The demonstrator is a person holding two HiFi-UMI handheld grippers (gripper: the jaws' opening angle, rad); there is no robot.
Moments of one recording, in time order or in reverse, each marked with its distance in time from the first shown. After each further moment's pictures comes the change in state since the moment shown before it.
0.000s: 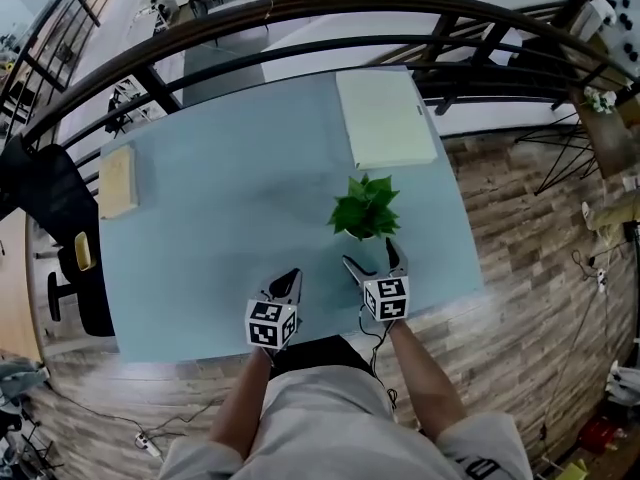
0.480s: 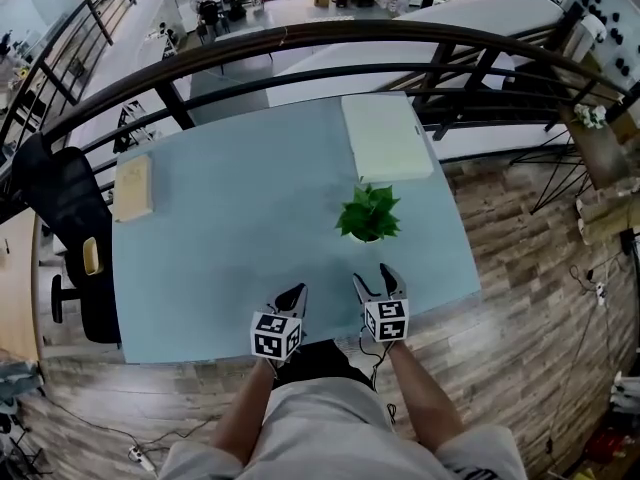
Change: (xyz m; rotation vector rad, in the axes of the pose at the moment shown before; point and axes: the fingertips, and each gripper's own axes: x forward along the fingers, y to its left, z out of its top) left arm -0.041 -0.019 -0.005 0.017 -0.049 -0.025; right arm -0.051 0.031 -0.009 -0.009 -0.006 -0.040
